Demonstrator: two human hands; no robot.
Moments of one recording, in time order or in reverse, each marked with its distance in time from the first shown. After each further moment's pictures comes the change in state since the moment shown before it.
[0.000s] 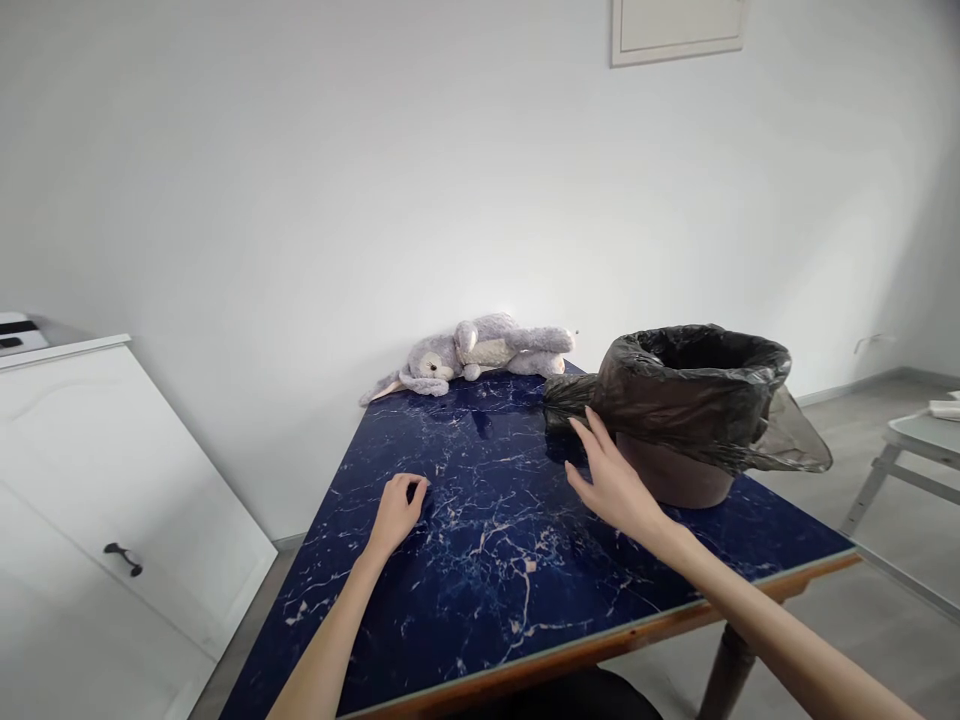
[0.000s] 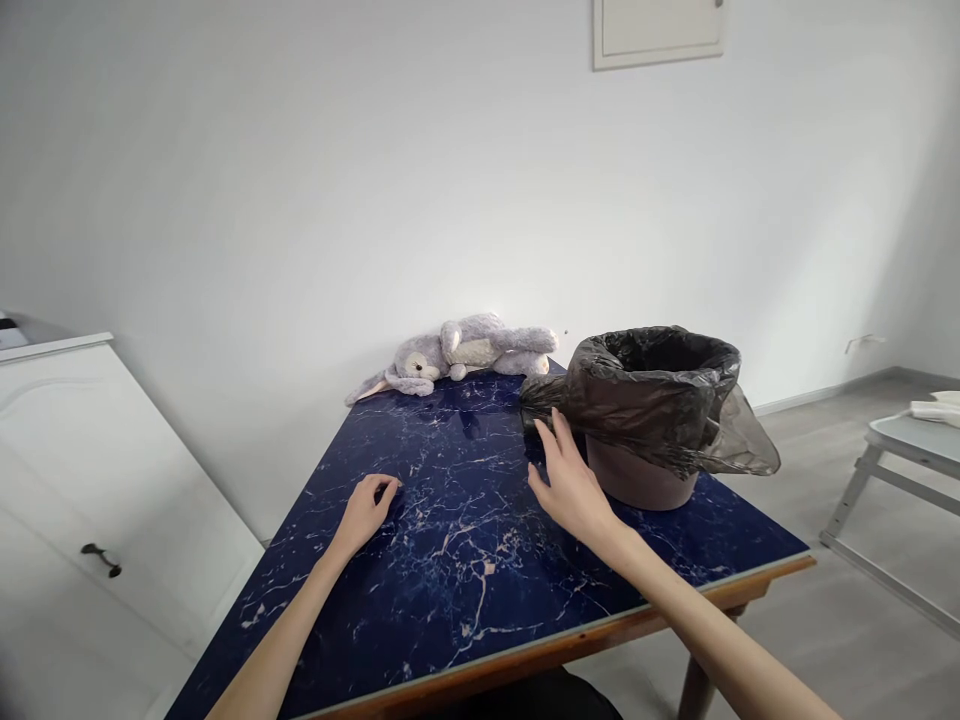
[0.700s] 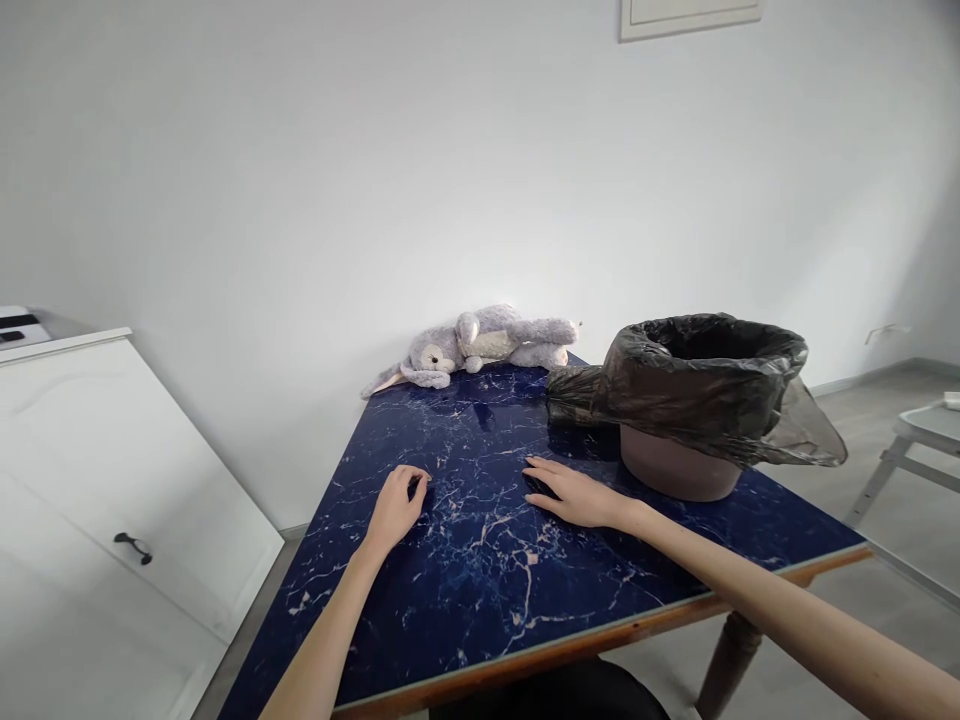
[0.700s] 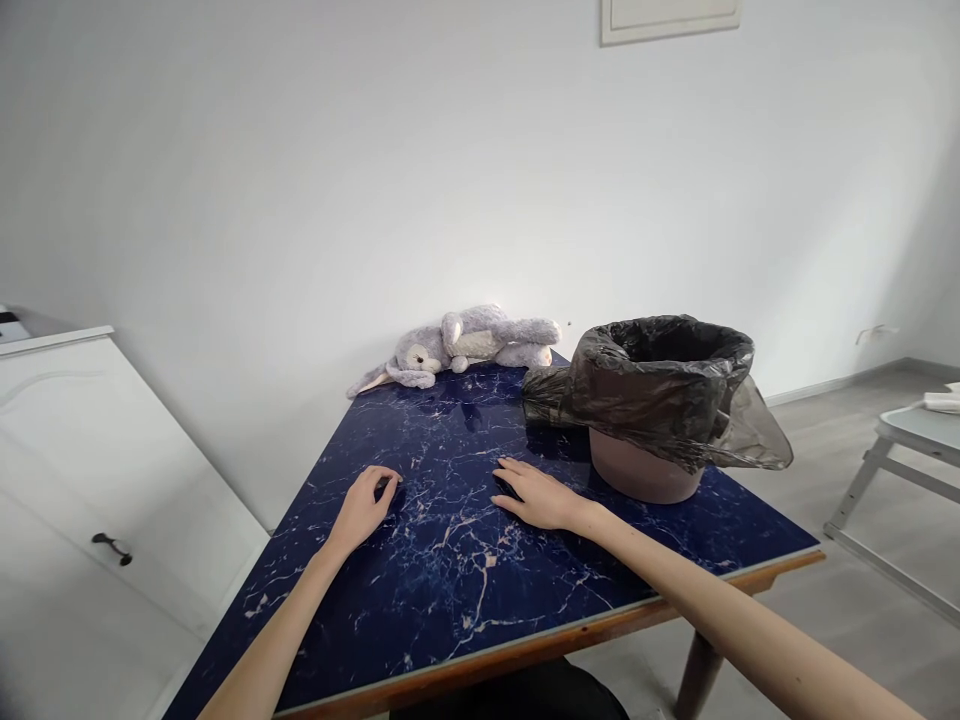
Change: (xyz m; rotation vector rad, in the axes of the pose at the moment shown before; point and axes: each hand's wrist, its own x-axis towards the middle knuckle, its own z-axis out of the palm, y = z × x) left_hand -0.009 0.013 -0.009 0.038 -0.025 0.091; right_hand 0.016 0.028 0.055 0.016 -0.610 -0.166
